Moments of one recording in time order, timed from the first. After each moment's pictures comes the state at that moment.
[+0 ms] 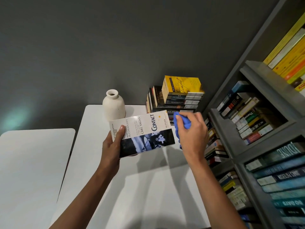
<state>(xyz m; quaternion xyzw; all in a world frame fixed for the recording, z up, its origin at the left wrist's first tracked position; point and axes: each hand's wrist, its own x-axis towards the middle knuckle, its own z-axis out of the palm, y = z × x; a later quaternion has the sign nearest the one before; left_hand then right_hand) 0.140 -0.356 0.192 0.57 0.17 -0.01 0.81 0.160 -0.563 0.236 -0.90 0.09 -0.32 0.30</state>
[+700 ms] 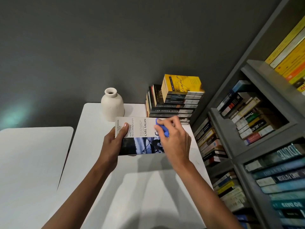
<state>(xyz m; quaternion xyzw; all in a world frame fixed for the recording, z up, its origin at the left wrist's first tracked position) 0.152 -0.359 0.195 0.61 0.15 -0.04 0.78 0.153 -0.535 0.220 -0.93 -0.04 -0.28 0.24</state>
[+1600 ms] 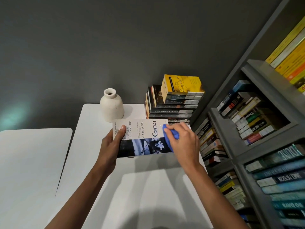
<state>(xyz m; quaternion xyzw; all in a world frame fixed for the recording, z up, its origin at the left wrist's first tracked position) 0.155 -0.355 0.188 0.60 0.16 -0.04 0.78 0.154 -0.559 0.216 -0.94 -0.01 -0.24 0.25</state>
